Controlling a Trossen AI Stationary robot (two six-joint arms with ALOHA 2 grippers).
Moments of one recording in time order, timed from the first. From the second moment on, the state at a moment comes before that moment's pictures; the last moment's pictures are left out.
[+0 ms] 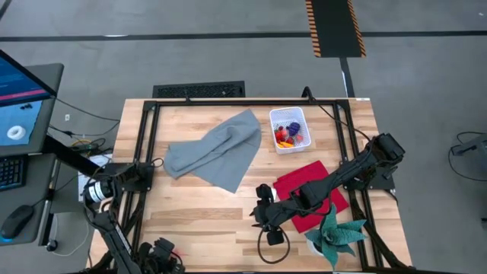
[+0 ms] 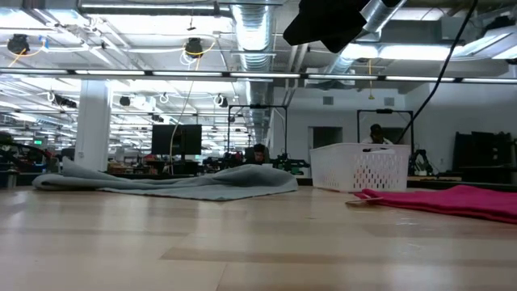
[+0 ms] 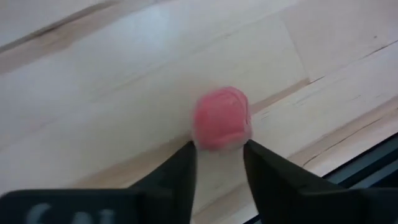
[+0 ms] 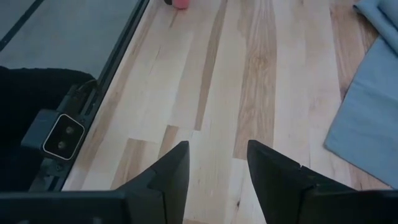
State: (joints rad) left arm -1.18 2.05 1.39 -0.94 -0.29 -2.32; right arm 0.50 1.74 1.21 -0.23 0.17 0.18
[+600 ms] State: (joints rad) left arm -1.15 2.05 1.38 -1.00 -0.35 -2.23; right arm 0.50 1.74 1.21 -0.23 0.17 0.18
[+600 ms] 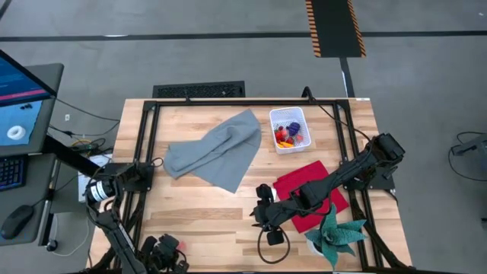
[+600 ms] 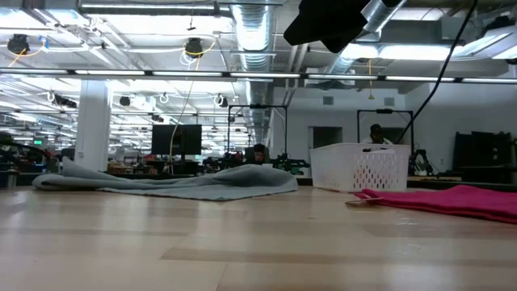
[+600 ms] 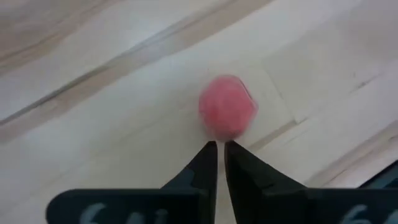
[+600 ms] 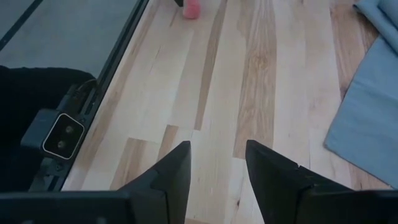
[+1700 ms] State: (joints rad) left arm -1.06 2.05 1.38 -1.00 -0.24 -2.04; right arm 0.50 1.74 1.21 -0.23 0.17 0.18
